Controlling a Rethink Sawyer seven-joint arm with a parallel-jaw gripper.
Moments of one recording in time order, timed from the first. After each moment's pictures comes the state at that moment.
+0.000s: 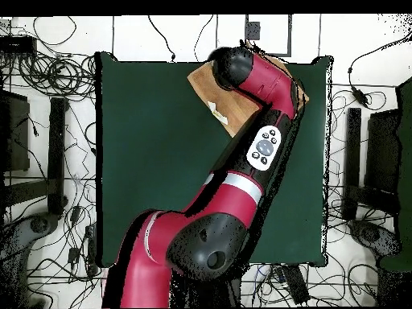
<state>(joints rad) -0.08 0.25 -0.87 0.53 0.98 0.70 1.82</state>
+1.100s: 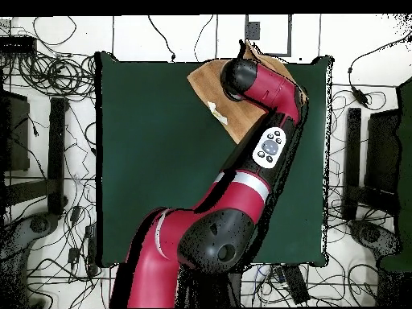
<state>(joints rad) -0.11 0.30 -0.87 0.50 0.91 0.74 1.83</state>
